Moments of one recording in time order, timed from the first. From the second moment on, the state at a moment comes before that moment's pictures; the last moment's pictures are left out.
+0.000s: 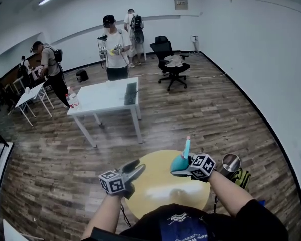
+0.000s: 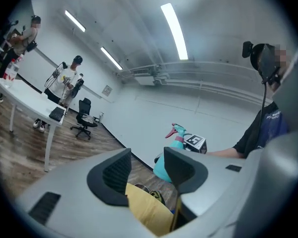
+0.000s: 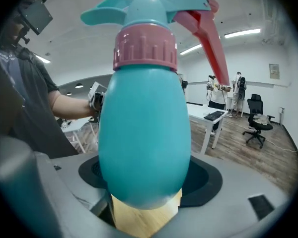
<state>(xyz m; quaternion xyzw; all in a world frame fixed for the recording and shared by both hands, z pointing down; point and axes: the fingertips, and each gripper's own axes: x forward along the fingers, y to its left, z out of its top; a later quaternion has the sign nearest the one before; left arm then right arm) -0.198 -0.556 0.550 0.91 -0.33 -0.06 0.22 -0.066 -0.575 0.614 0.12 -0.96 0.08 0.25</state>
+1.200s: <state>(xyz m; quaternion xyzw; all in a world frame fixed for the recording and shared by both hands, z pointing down) -0.206 -0.525 0.574 0.91 -0.35 -0.10 0.21 -0.052 -0.571 0.622 0.13 -0.96 0.08 0.22</state>
